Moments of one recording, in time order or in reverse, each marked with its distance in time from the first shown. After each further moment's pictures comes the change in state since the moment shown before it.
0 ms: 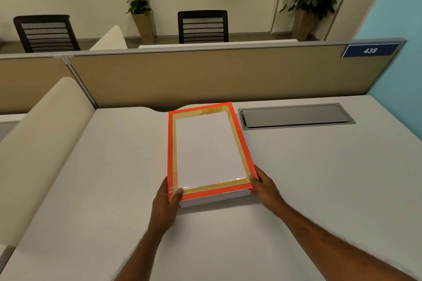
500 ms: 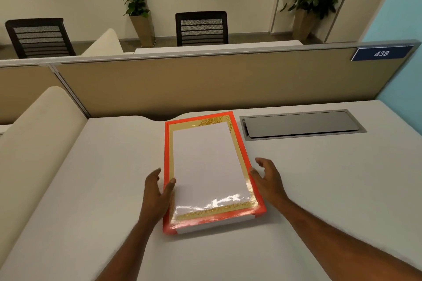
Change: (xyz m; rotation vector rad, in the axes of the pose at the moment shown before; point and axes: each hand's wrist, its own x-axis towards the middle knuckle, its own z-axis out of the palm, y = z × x) left_hand 0.093 0.006 -0.012 0.127 0.099 0.016; right_hand 0.074 -0.023 -0.011 -0.242 0.258 -0.142
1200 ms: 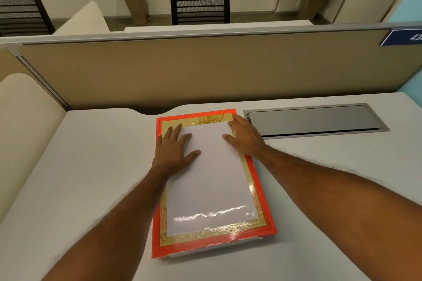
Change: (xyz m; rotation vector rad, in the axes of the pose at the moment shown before) left_hand 0.143 0.058 0.051 0.816 -0.200 0.403; right_hand 0.167 -0.041 0.053 -0.651 -0.226 -0.325
